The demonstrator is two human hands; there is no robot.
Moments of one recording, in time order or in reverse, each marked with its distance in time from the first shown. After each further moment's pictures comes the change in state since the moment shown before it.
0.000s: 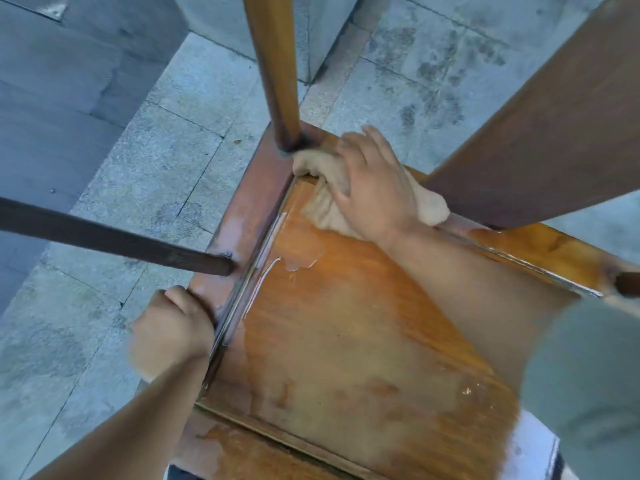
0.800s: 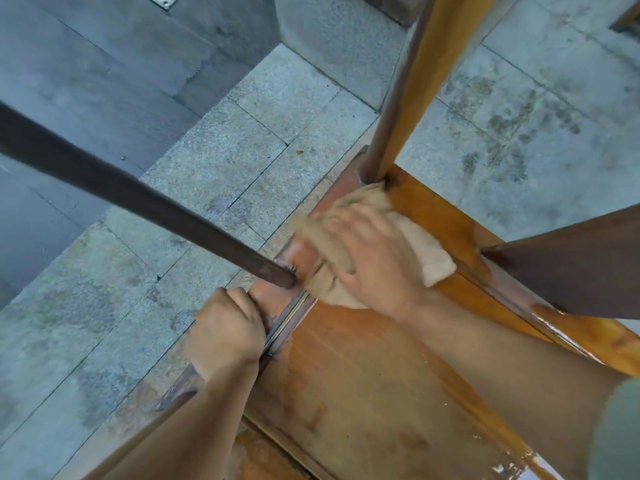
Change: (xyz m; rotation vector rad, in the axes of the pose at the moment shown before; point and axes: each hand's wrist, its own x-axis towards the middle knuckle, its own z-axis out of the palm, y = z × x) left_hand -0.009 0.008 -0.011 -0.113 0.011 0.008; right_hand -0.002 -0.071 0.018 0.048 -0.208 -0.367
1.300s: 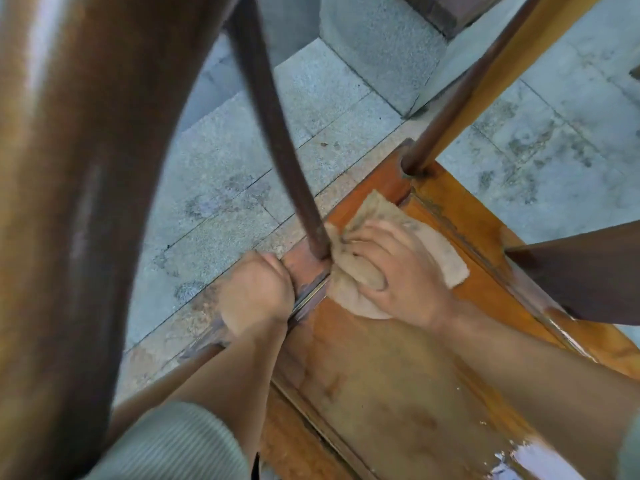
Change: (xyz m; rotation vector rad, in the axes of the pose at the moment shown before) left_hand 0.001 -0.006 0.001 -0.038 -0.057 -0.057; right_hand -0.032 -0.020 0.005 0.086 -0.043 -0.202
